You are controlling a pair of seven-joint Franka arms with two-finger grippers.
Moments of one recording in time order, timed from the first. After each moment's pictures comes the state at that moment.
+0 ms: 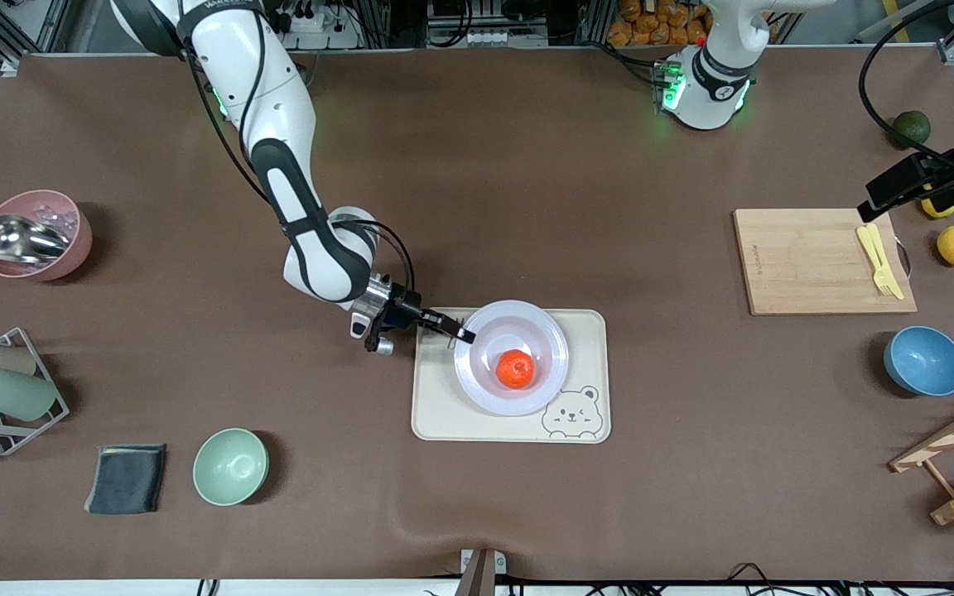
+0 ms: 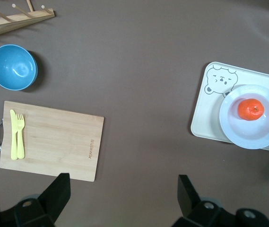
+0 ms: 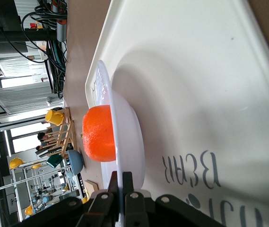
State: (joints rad) left arm -0.06 0.03 0.02 -1.43 -0.07 1.49 -0.23; right arm 0.63 0.74 -0.05 -1.77 2.10 2.43 -0.79
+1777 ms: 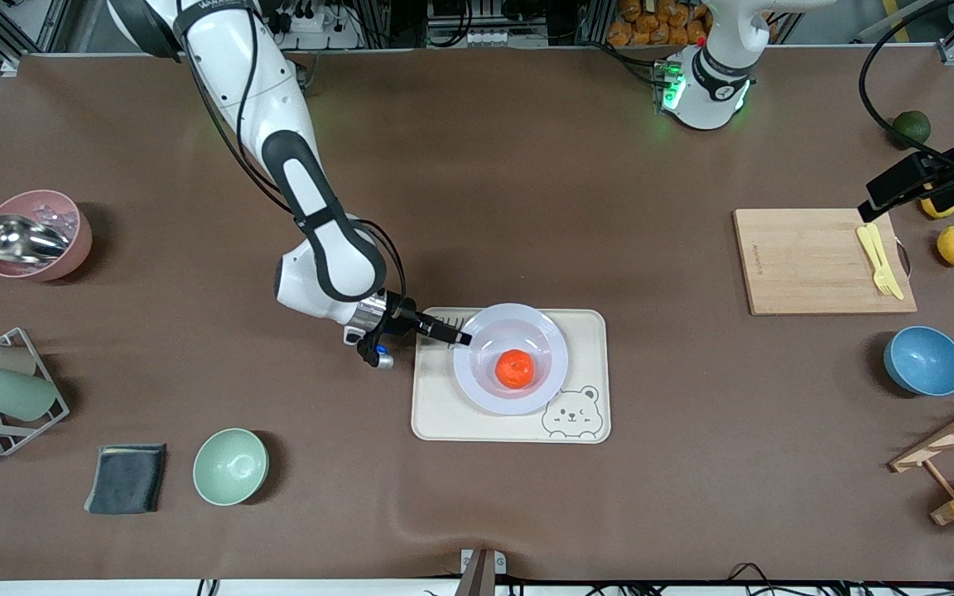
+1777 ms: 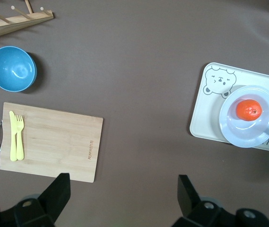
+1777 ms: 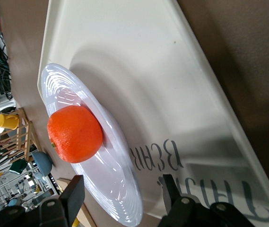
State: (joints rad) left arm -0.06 0.03 0.01 -1.43 -0.07 1.49 -0.23; right arm 0.61 0.74 -0.06 -1.73 1.63 2.45 -0.26
